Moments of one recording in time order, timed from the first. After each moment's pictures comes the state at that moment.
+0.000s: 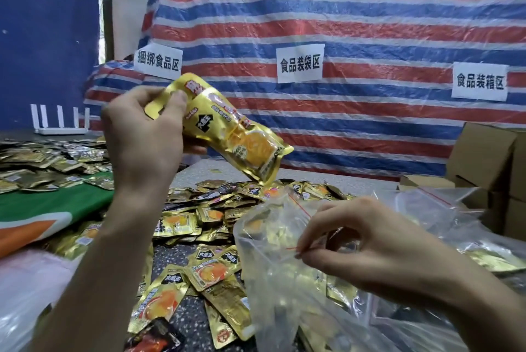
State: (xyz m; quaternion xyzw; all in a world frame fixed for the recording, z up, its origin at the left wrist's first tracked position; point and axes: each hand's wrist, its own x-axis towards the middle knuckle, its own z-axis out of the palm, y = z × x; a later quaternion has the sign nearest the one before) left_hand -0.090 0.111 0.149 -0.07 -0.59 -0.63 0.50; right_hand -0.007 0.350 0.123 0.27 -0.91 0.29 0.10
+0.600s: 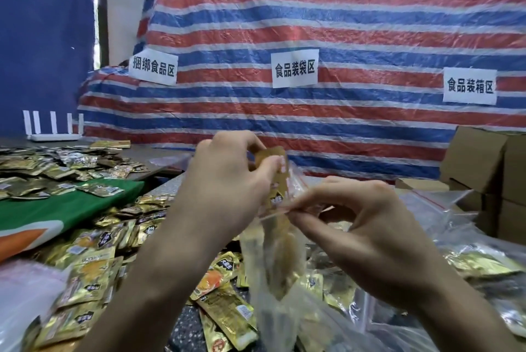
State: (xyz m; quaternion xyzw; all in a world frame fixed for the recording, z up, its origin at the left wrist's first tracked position) left_hand -0.045 0.167 0.141 -0.19 -0.81 -0.42 0.36; right_hand -0.008 0.339 0.119 0.29 -0.84 0.36 0.29
